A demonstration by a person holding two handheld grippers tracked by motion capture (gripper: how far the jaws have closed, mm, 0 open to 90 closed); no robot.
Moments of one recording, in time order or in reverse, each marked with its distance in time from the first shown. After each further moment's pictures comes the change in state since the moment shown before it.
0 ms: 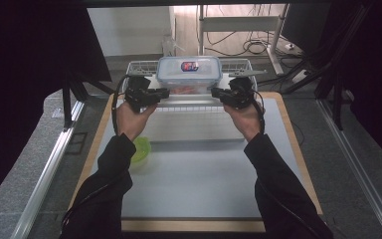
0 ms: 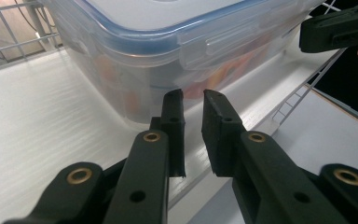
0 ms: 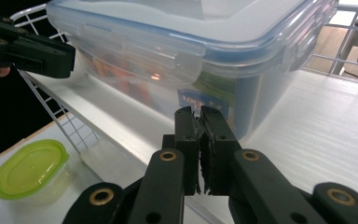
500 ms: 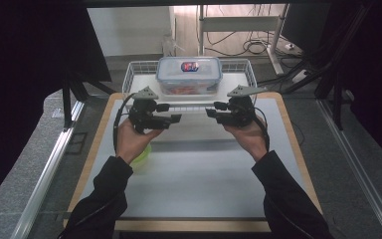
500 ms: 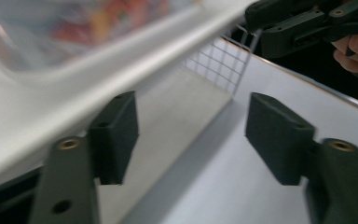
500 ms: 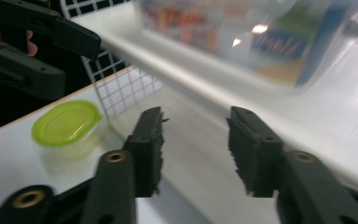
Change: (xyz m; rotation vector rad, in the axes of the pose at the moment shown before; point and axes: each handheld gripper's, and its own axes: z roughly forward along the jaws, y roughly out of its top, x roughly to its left) left arm -0.049 -0.040 -0.013 0.018 -0.125 0.110; right arm 0.029 -0.032 -0.024 0.023 0.071 -0.099
